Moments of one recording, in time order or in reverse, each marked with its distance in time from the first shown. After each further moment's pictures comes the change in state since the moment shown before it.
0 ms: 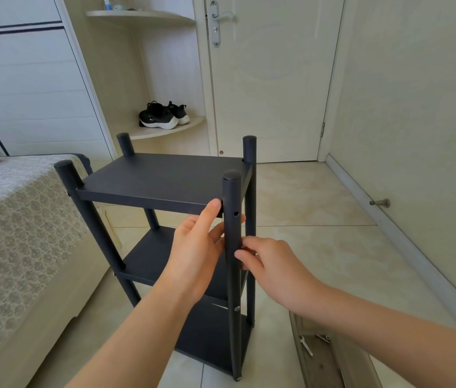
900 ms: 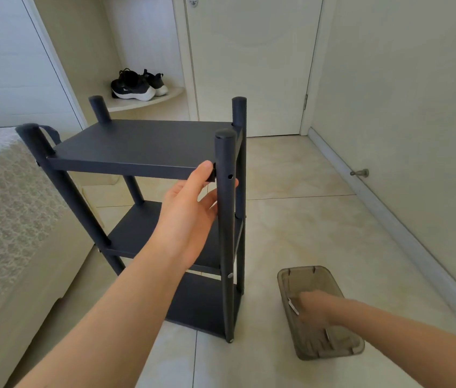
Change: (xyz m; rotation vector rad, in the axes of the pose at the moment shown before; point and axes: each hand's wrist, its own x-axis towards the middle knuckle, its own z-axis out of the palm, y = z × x) left_hand 0.000 0.006 -0.002 -0.118 -0.059 -0.080; right_hand -0.061 0.191 0.050 -0.559 -0.721 0.605
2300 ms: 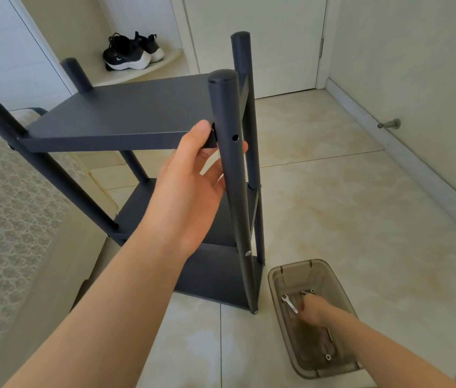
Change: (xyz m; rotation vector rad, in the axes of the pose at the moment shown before) left_hand -0.001 0.002 -0.003 0.021 -0.098 -0.016; right_hand 0.094 -0.030 0.116 0.388 -0.057 0.112
